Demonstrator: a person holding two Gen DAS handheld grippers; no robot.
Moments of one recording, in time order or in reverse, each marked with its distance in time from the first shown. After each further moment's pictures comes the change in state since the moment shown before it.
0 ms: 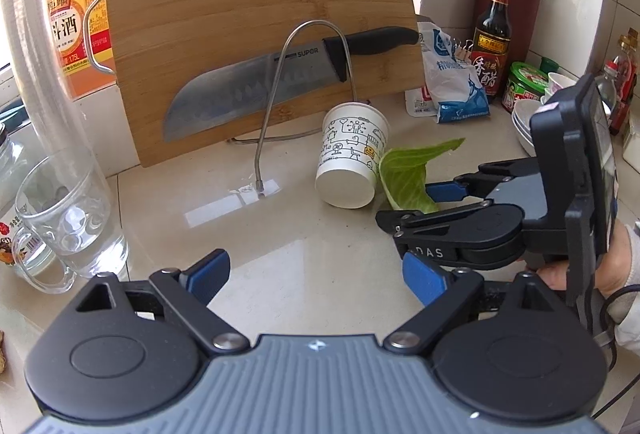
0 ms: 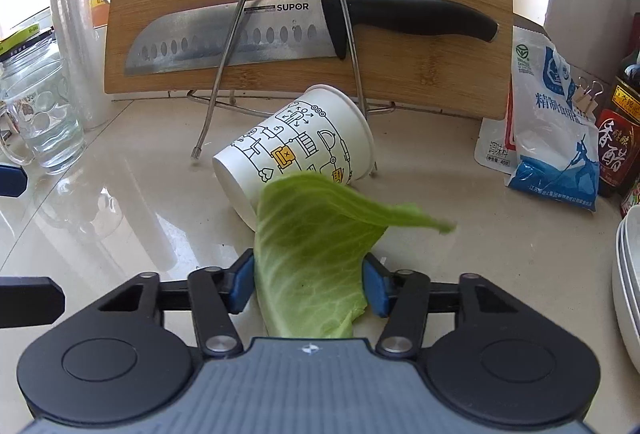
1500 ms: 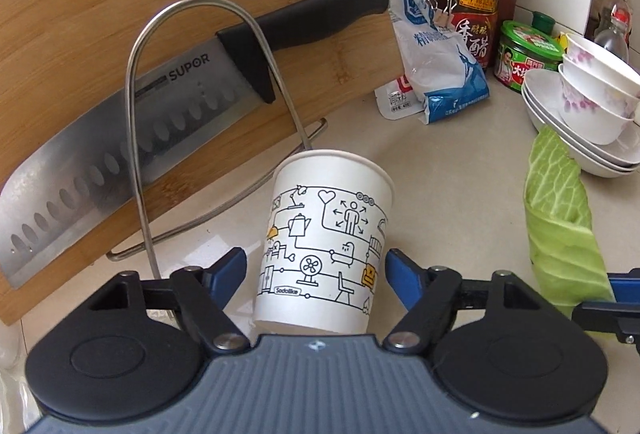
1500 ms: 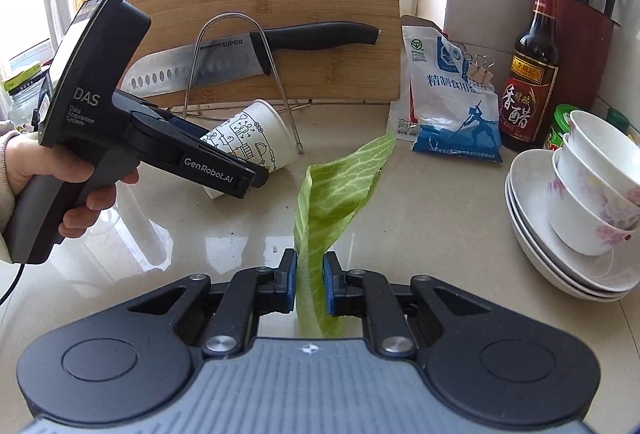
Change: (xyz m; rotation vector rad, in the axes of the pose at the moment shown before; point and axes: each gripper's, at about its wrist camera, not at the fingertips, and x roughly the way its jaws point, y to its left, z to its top) left arm 0.125 -0.031 0.059 0.187 0.053 -0.094; right arm -0.085 -0.029 -0.032 0.105 -0.007 -0.064
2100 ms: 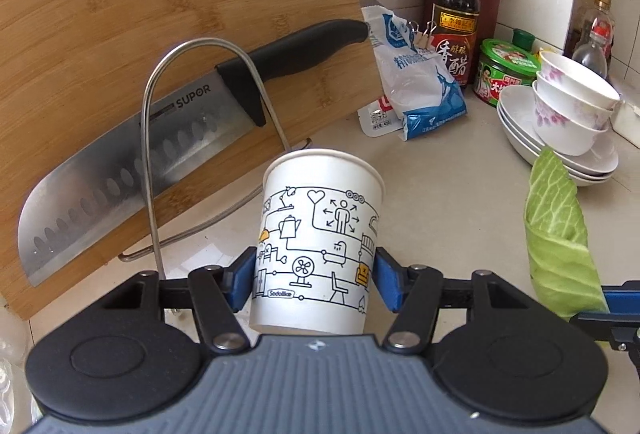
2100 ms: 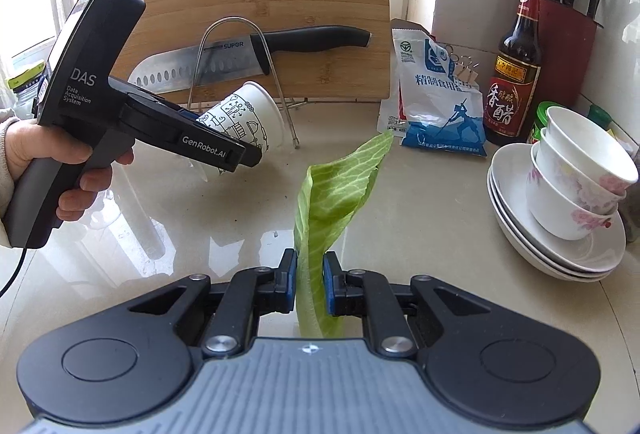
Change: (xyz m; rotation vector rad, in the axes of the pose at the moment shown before) left arm -0.033 -0.007 -0.002 0.002 -0.041 -0.032; right arm -0.026 0.008 -0.008 0.002 -0.001 -0.028
